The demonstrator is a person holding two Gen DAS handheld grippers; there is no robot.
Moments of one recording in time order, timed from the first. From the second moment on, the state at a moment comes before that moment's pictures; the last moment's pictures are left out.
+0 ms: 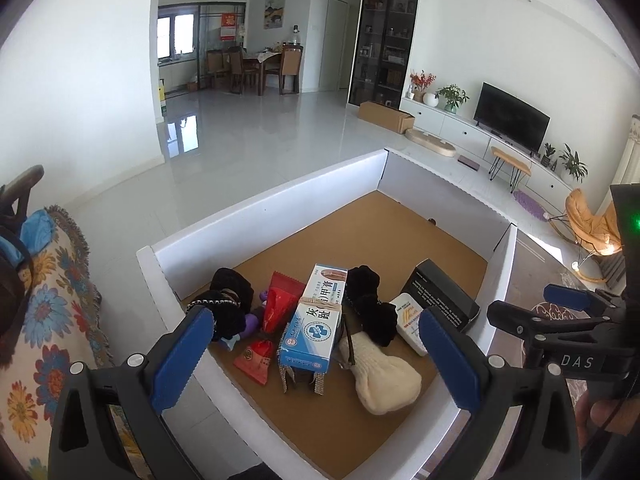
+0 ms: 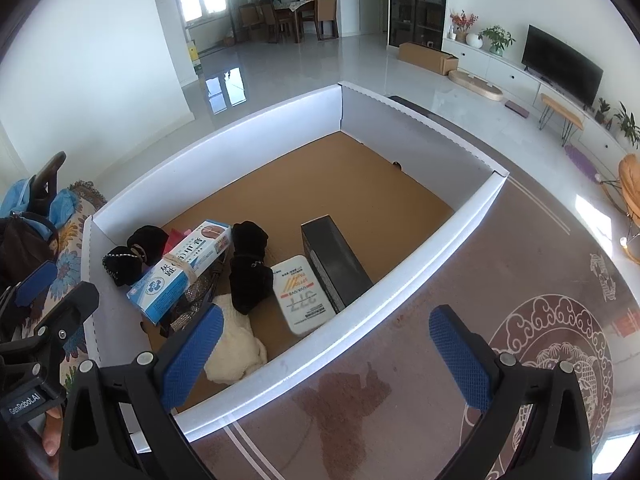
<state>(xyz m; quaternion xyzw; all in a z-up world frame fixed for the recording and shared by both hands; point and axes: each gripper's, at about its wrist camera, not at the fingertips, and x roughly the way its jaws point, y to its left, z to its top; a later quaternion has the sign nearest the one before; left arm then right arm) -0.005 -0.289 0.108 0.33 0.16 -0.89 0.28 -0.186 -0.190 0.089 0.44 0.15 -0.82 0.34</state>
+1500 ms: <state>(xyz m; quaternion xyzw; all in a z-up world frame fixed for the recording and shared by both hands) 0.002 -0.287 0.112 0.32 0.13 -0.88 0.32 -0.156 -0.215 0.091 0.43 0.21 -0.80 0.36</state>
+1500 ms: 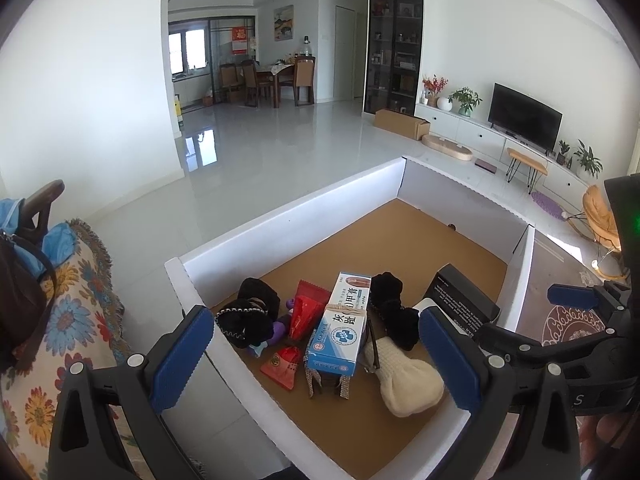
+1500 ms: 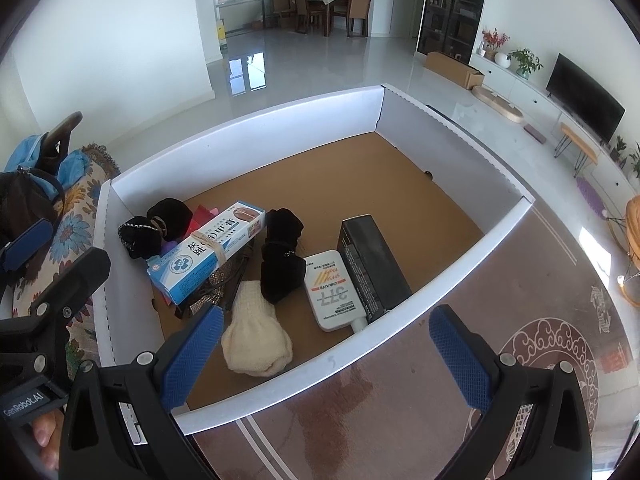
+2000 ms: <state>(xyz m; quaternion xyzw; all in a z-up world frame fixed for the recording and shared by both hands) -0.001 -0.282 0.100 0.34 0.11 -0.88 0.31 -0.155 -0.214 0.081 0.43 0.21 -0.80 0.36</state>
